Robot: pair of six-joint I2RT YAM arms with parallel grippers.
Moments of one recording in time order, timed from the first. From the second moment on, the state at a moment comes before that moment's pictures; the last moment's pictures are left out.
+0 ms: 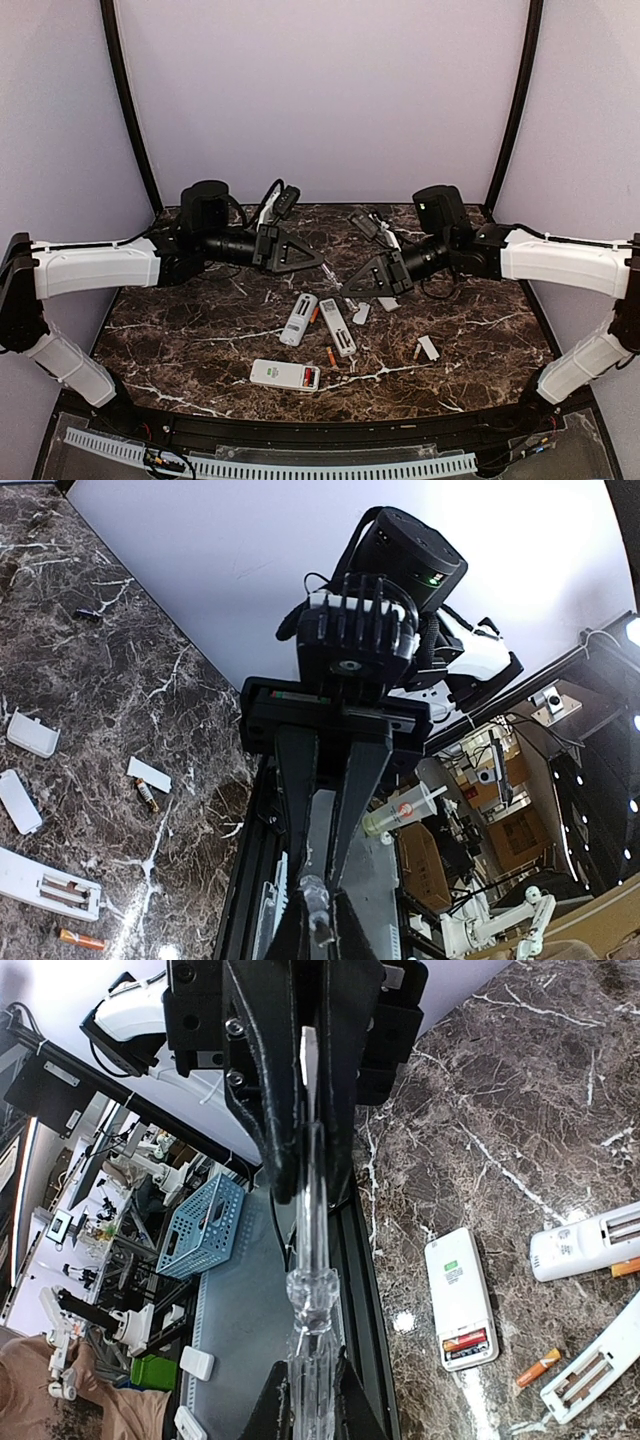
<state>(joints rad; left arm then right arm) -0.76 1.47 1.00 0.28 0.89 -0.80 0.78 1.42 1.03 -0.13 -0.99 0.38</state>
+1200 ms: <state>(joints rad) -0.76 1.37 0.82 0.46 0.39 -1.30 0.88 1.35 0.71 0.48 -0.36 0.53</state>
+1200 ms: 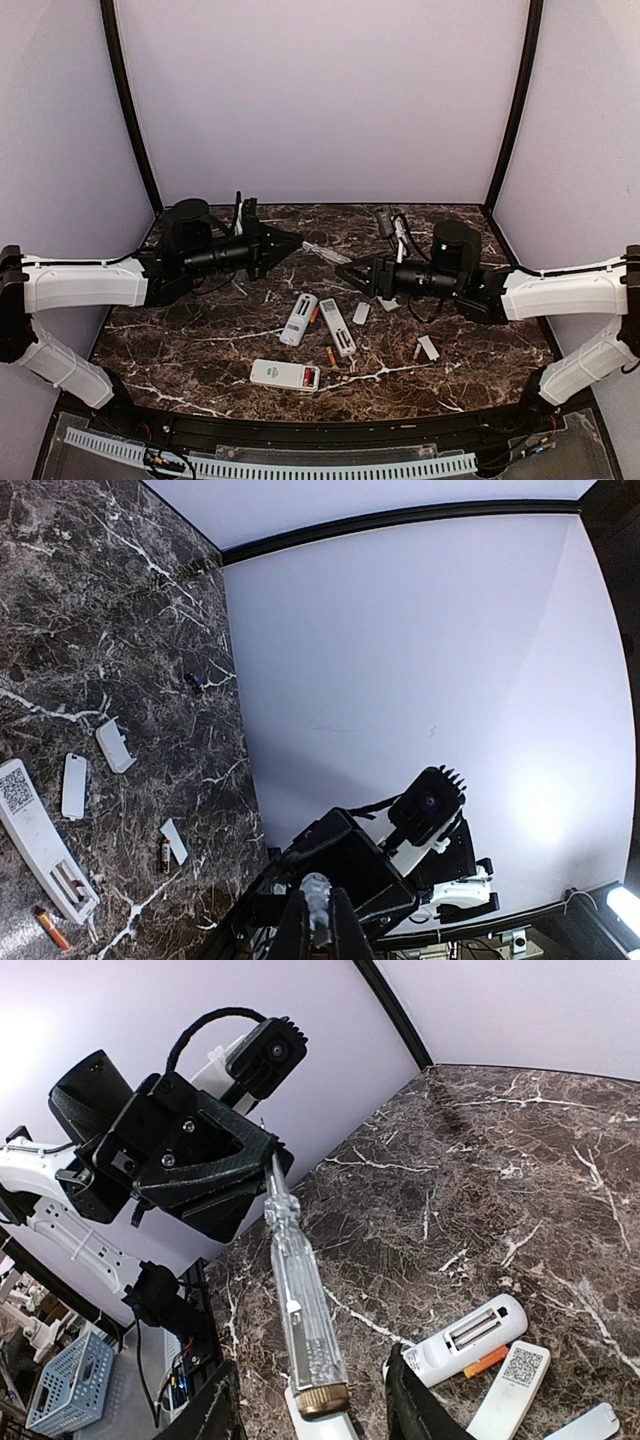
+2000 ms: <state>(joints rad) -0.76 1.37 0.82 0.37 0.39 -1.31 0.88 1.44 0.76 0.56 -0.39 0.53</state>
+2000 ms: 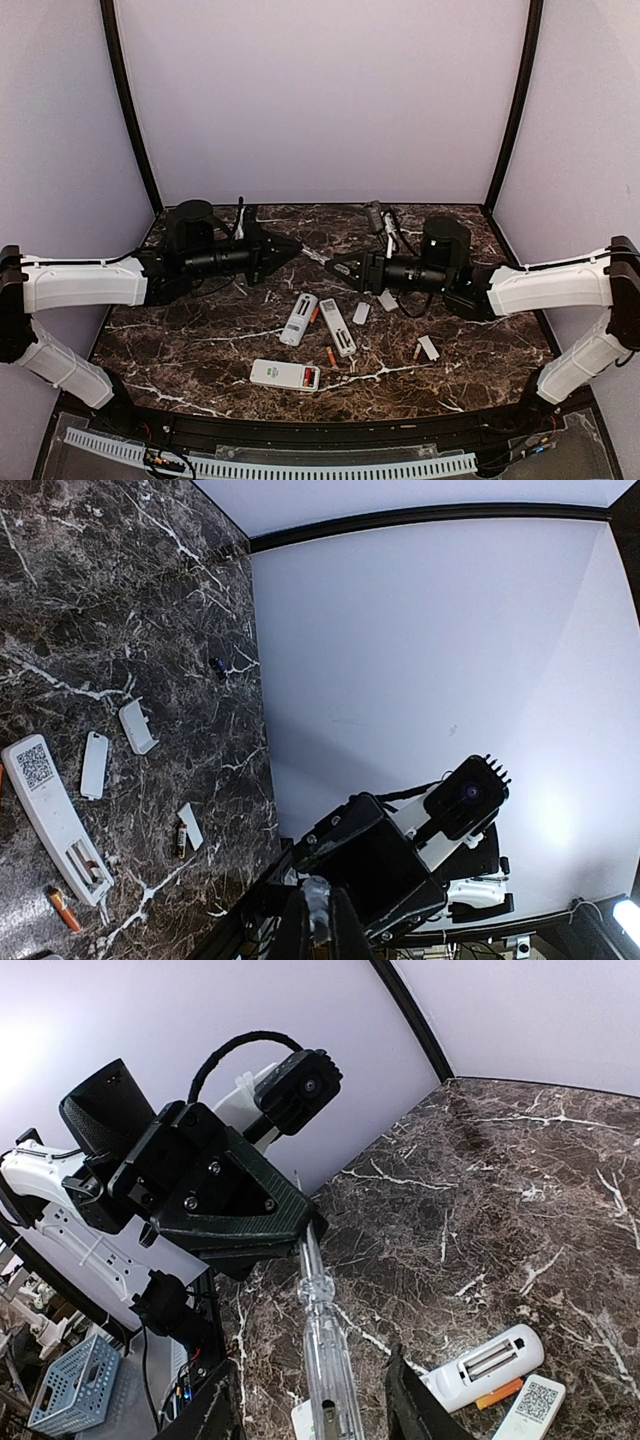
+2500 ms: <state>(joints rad) -0.76 1.37 0.84 0.37 0.41 -1.31 0.88 1.46 0.77 0.56 -0.41 0.53</state>
